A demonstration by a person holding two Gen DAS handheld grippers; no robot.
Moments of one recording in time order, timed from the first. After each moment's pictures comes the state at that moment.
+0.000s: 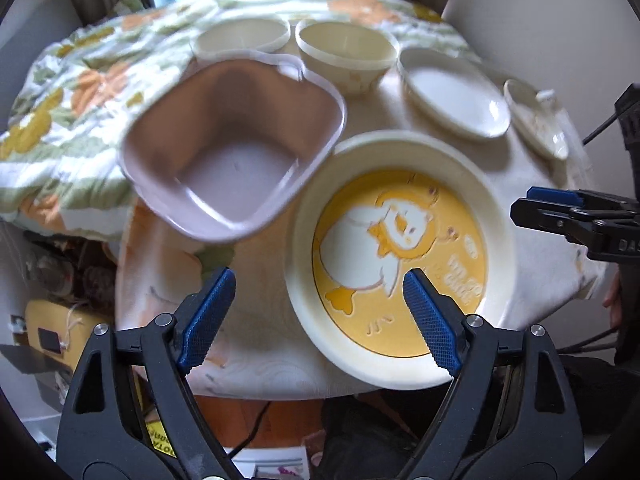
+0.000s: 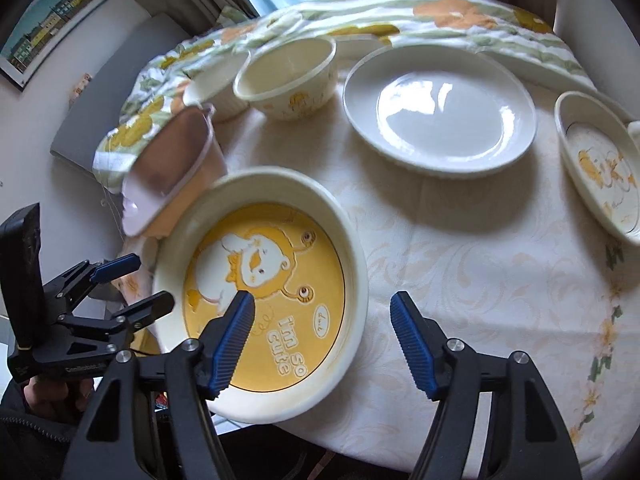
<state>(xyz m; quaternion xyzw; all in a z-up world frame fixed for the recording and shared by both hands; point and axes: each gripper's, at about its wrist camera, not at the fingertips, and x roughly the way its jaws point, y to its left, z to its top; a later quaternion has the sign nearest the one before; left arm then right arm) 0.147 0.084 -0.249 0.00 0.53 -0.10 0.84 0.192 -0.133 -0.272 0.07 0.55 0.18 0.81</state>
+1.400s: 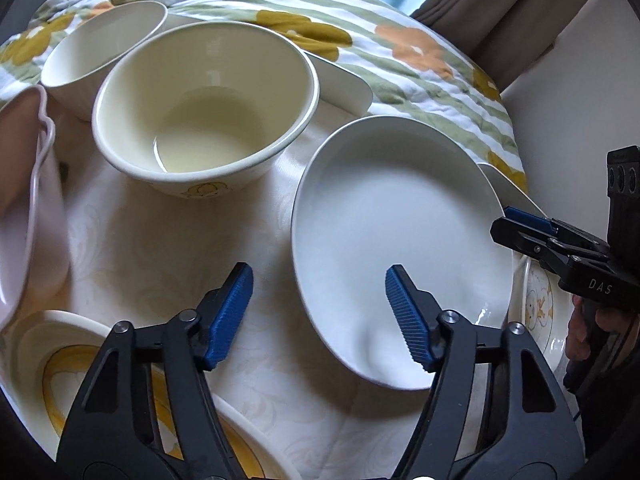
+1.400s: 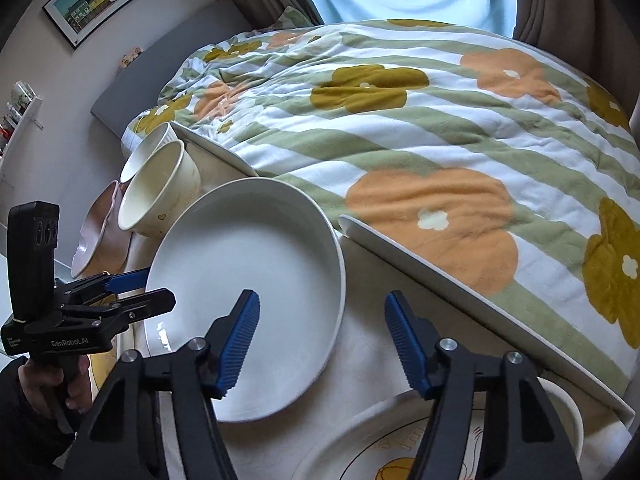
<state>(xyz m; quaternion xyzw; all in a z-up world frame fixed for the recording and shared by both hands) 0.312 -0.061 -0.318 -0.18 0.53 0.02 0.83 0.405 -0.273 -0.311 -0.03 0.52 0.34 0.78</state>
